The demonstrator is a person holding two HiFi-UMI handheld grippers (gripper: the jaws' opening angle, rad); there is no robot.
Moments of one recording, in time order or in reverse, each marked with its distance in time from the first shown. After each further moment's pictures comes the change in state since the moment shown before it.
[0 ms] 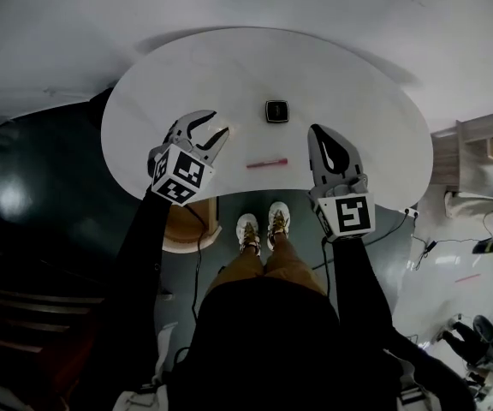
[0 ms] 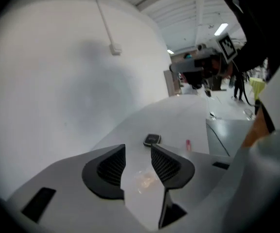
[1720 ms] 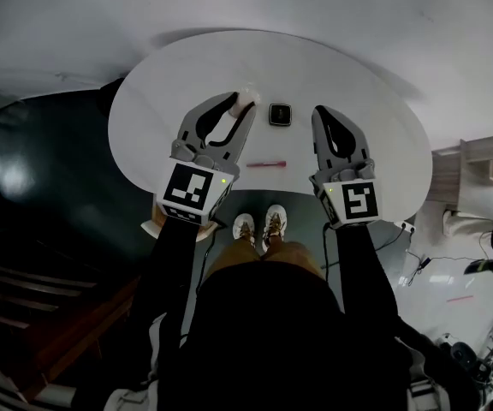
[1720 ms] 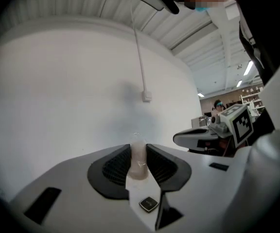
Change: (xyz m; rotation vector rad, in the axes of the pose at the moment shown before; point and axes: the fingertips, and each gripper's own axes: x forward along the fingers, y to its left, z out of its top) left arm -0.075 0.025 0.154 -0.381 -0.465 0.245; right arm 0.019 -0.021 0.050 -0.006 -0.102 0.070
